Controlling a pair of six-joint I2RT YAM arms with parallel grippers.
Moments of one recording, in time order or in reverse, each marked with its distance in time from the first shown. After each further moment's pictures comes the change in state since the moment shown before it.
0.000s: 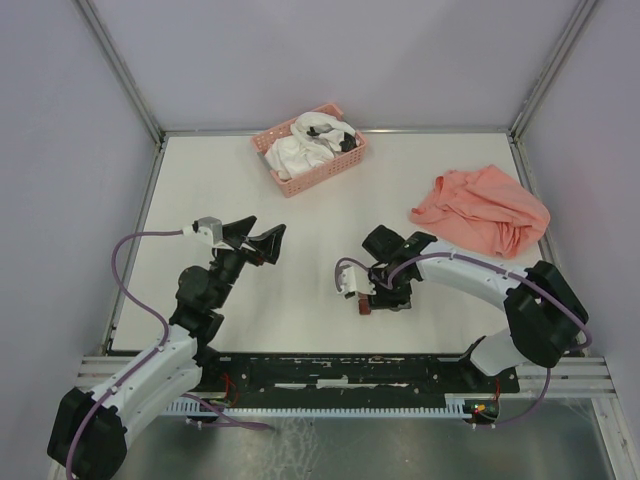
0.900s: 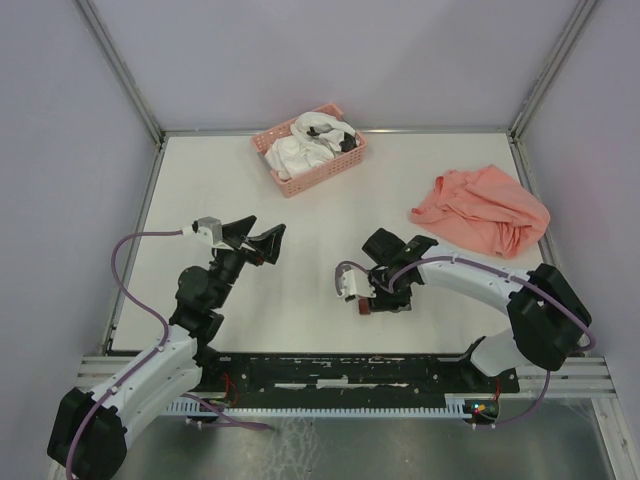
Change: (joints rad) left arm 0.000 0.000 0.000 0.003 0.000 0.000; right arm 0.025 -0.019 -0.026 0.021 0.010 0.000
